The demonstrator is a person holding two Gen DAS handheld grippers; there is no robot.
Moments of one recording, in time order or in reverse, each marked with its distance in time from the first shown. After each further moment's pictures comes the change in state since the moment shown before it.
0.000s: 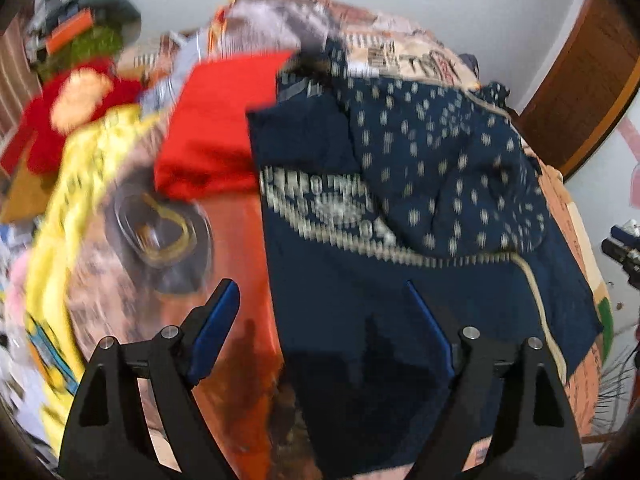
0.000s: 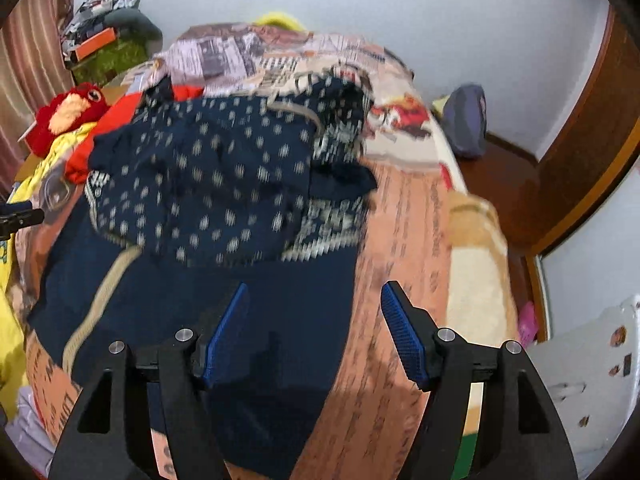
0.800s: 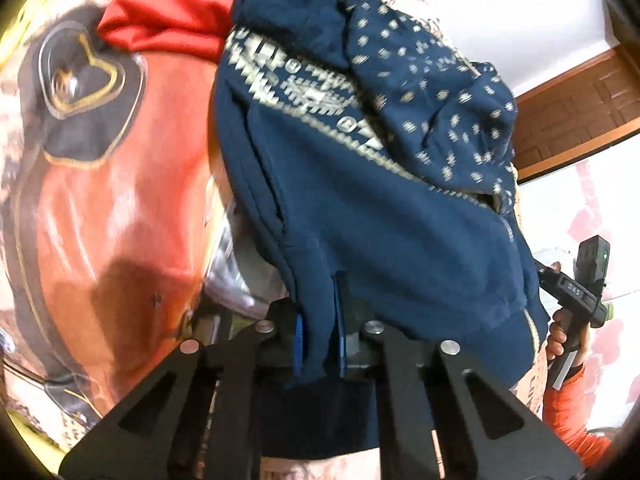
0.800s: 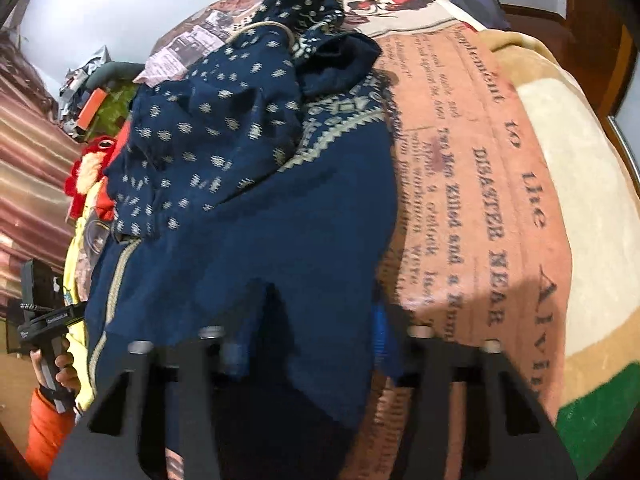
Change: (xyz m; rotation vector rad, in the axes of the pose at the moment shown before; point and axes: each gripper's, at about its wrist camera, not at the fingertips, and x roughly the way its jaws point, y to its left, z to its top) left arm 0.047 0.012 -0.042 -0.191 0.163 -0.308; right arm 0.062 -0.033 -0.049 0.369 0.140 0.356
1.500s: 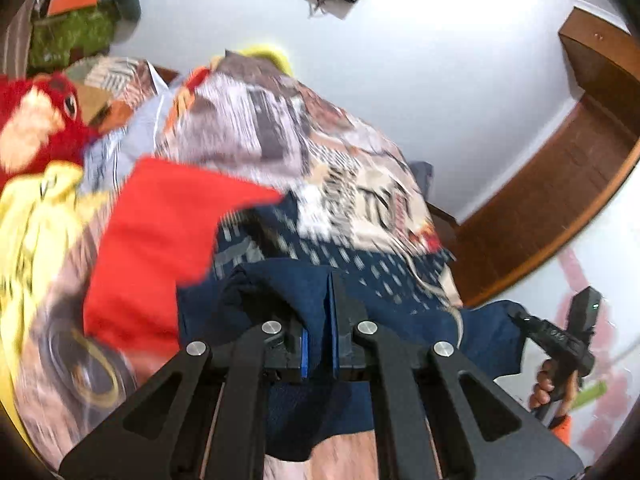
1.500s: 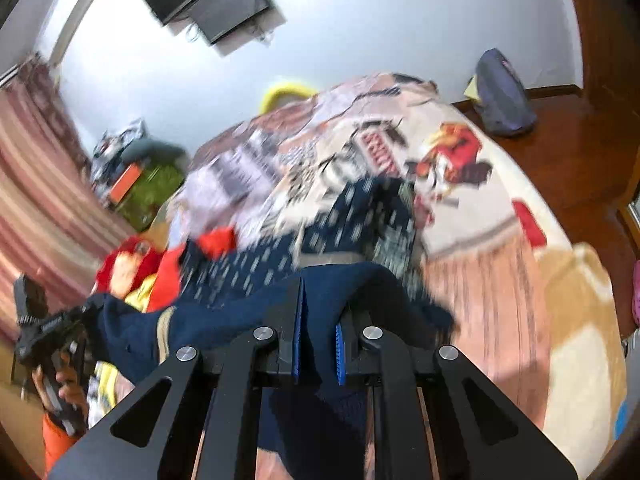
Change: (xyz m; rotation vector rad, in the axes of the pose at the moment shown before) left arm -0.081 -0.054 0.198 0.038 -0.440 0.000; right arm -0.042 0.048 0.169 -0.039 -0.328 0.074
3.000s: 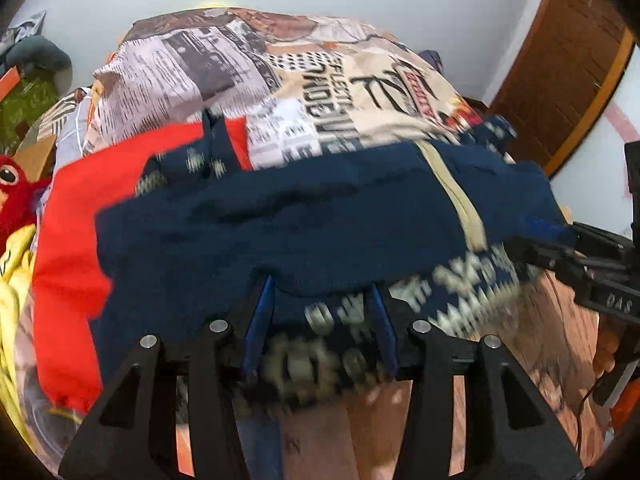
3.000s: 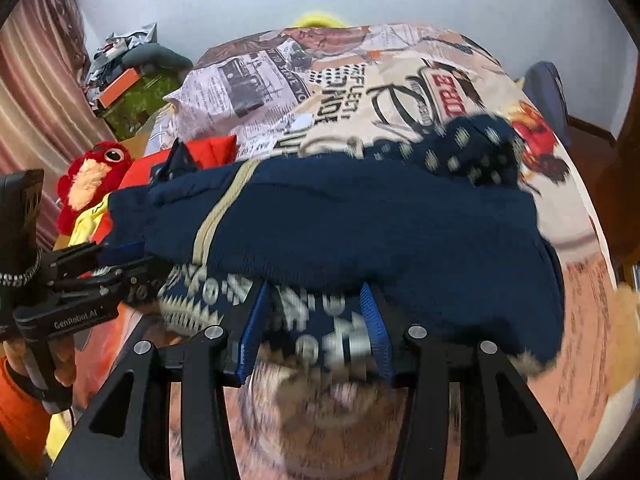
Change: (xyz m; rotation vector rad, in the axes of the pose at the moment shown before) left arm 0.149 -0.042 -0.049 0.373 0.243 0.164; right arm 0.121 0.058 -0.036 -0.272 0.207 -0.063
